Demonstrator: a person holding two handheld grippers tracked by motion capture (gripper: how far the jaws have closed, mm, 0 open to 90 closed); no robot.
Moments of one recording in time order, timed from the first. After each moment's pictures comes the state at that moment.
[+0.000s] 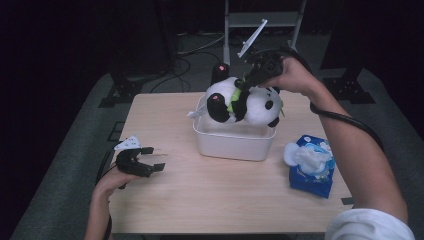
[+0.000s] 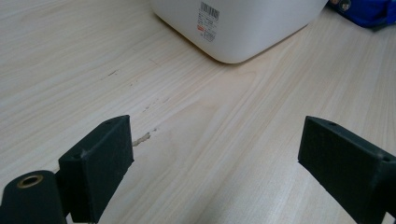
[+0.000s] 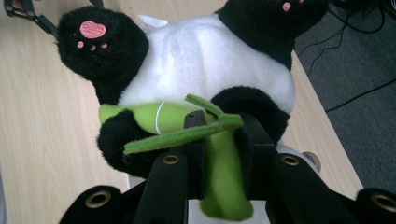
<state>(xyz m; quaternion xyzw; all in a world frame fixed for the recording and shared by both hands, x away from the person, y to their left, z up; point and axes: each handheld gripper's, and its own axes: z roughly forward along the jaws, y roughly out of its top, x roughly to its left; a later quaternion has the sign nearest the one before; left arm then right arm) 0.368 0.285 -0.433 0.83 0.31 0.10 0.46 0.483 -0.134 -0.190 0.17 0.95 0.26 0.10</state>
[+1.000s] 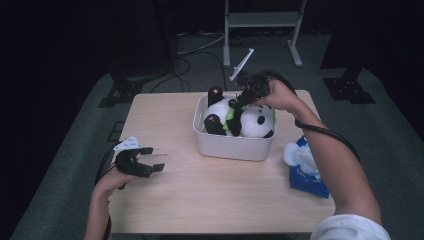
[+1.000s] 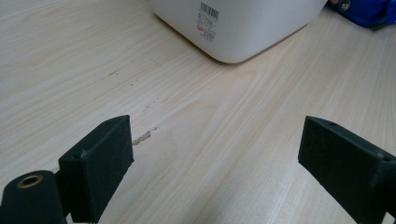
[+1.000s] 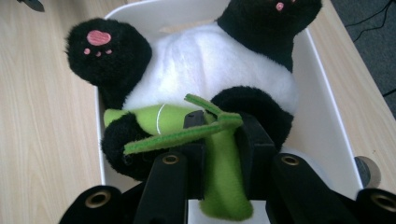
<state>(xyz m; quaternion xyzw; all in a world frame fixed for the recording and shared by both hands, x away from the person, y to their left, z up) 0.366 0.286 -0.432 0.83 0.31 0.10 0.46 0.502 -0.117 -0.267 0.17 0.95 0.25 0.05</state>
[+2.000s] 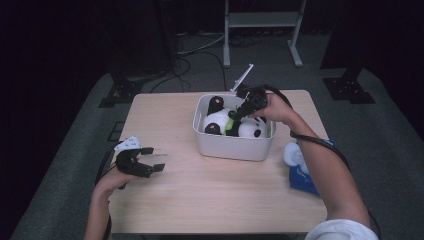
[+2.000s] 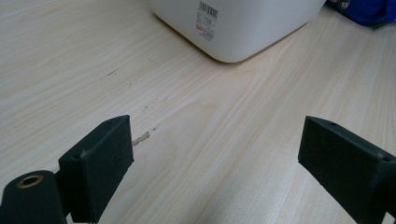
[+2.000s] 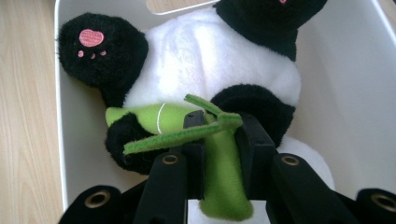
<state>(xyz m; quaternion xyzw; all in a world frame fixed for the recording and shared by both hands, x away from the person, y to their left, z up) 0.367 0.284 -0.433 0.83 0.31 0.10 0.46 0.509 -0.121 -0.317 0.20 0.95 0.26 0.01</state>
